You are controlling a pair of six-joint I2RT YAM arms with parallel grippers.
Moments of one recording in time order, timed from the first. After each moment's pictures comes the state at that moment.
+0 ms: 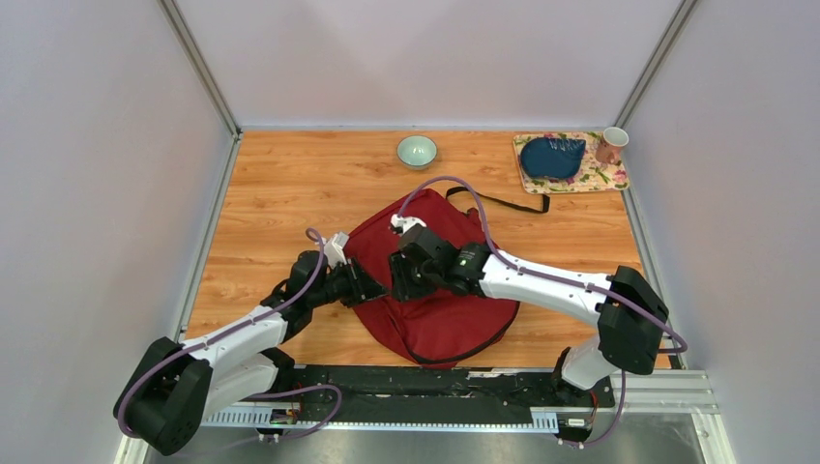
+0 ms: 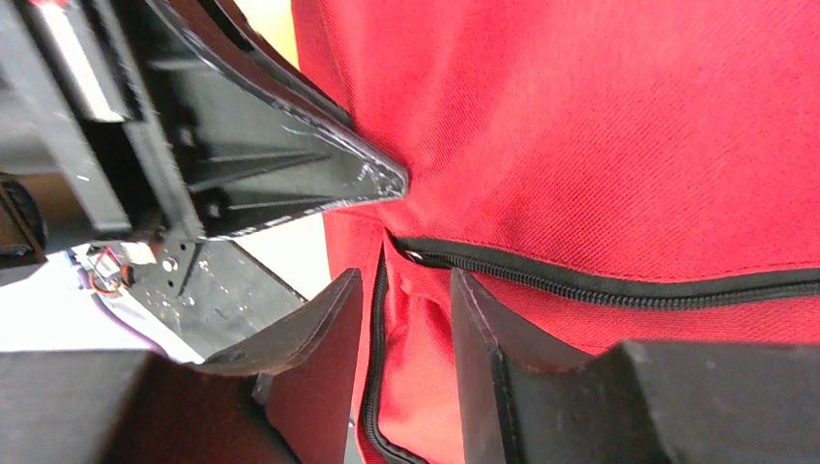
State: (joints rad) left arm -0.52 1.01 0.25 0.27 0.42 -0.92; right arm 1.06 1.54 1.11 -0.46 0.00 0.63
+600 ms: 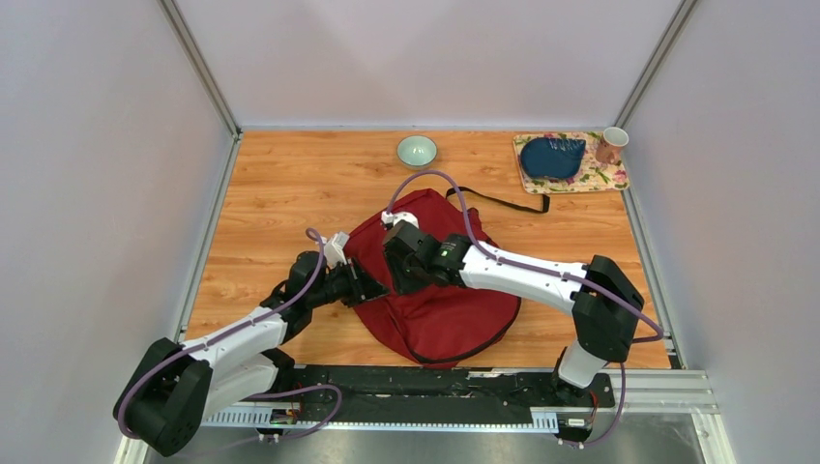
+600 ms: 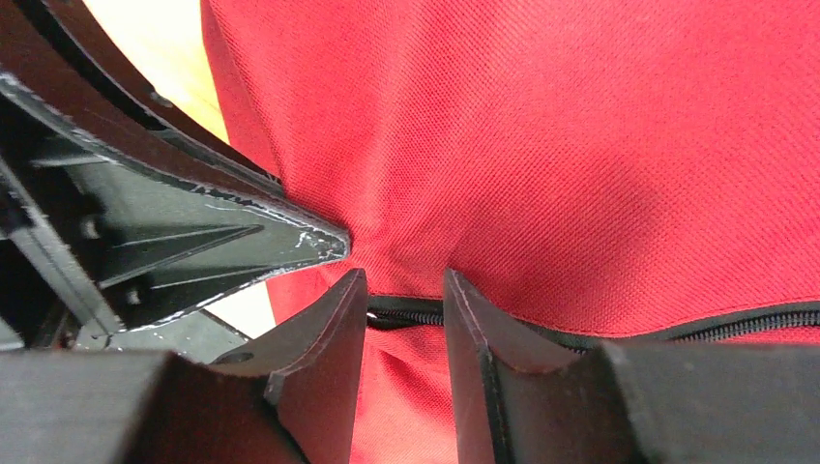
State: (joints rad) left arm -0.51 1.01 0.24 0.30 0.44 -0.92; right arm 1.06 1.66 1.27 -0.57 0.13 0.57
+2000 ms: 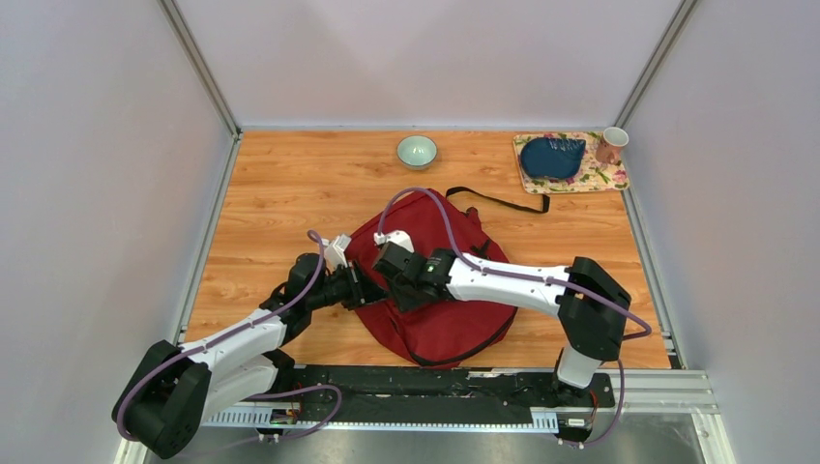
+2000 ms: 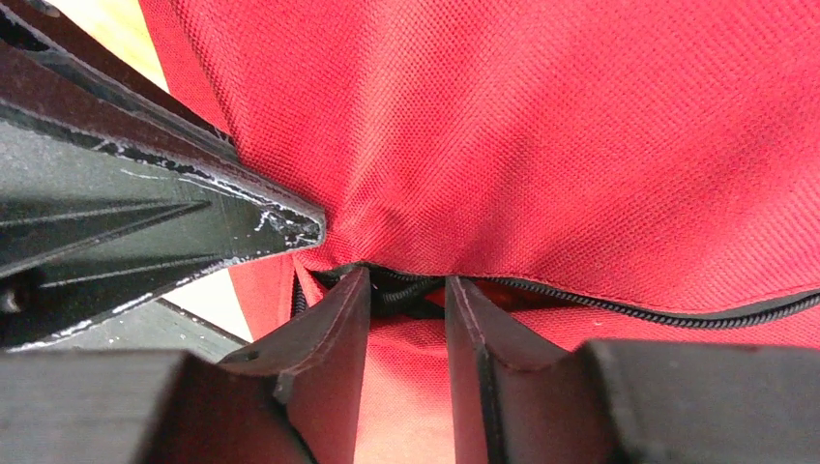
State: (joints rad) left arm -0.52 0.99 0.22 0.32 0.48 -0.91; right arm 1.14 1.70 1.25 -0.64 0.19 0.58
